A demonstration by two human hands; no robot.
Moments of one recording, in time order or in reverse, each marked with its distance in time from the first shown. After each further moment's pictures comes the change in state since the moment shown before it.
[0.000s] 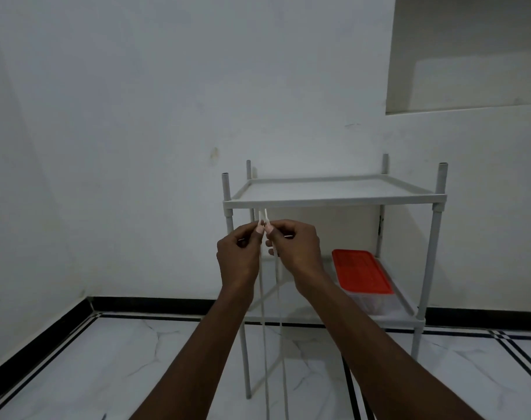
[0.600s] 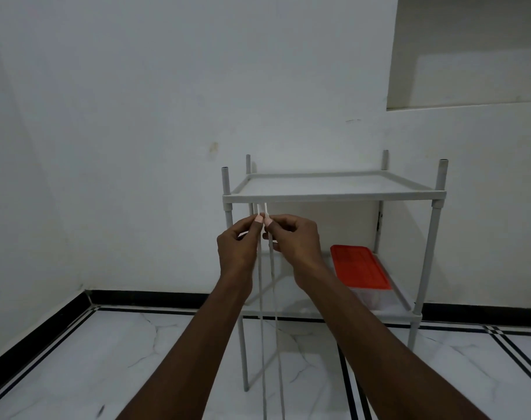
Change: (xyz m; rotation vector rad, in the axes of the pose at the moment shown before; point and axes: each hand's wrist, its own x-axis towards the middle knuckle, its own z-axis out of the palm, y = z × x) left_hand 0.005 0.003 0.002 -0.150 -0.027 -0.105; right_hand 0.001 -0.002 0.000 0.065 -0.029 0.057
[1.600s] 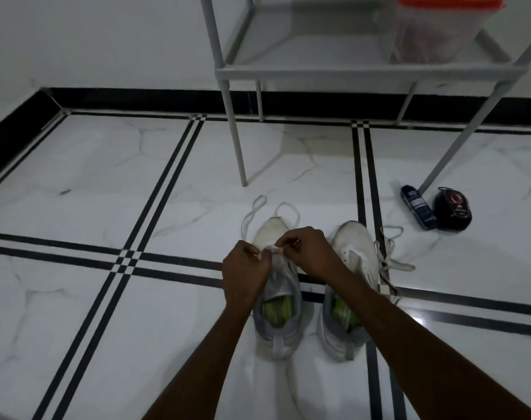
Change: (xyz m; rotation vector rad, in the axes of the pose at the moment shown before) left_hand -0.276 -0.356 -0.146 0.859 0.004 -0.507; right_hand -0.241 0.398 -0.063 -0.572 -0.559 0.306
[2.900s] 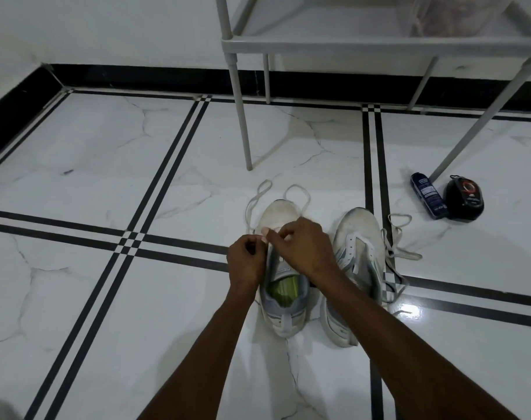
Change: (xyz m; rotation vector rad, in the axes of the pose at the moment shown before) left_hand 0.004 -0.031 0.008 -0.263 -0.064 -0.092; right_hand -0.016 -0.028 0.028 -0.207 0.136 0.134
